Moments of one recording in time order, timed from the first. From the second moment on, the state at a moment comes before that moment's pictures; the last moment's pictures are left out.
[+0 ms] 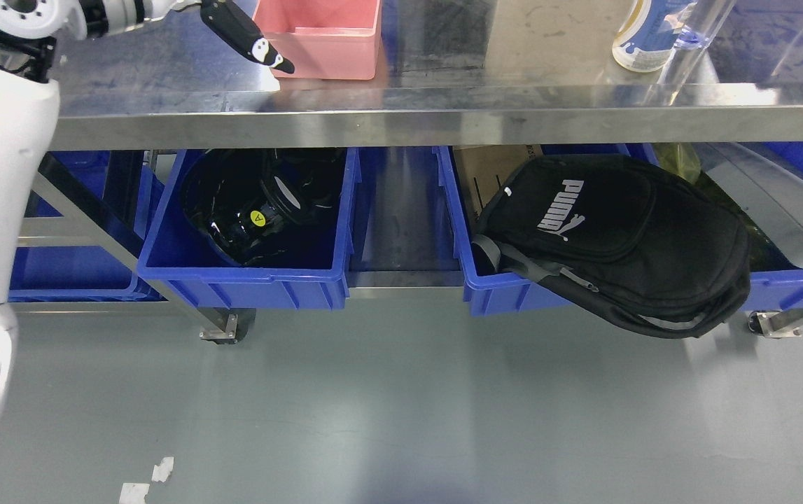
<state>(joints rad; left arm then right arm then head) -1.28 0.37 -0.54 -1.09 -0.19 0.02 -0.89 0.00 0.00 -0.05 0.00 0.00 -0.05 0.00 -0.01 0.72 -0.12</state>
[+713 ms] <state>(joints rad) -1.33 0.26 -0.61 -0.92 -0.30 0.01 -0.88 0.00 0.00 -0.05 0.00 0.00 -0.05 0.00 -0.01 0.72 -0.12</state>
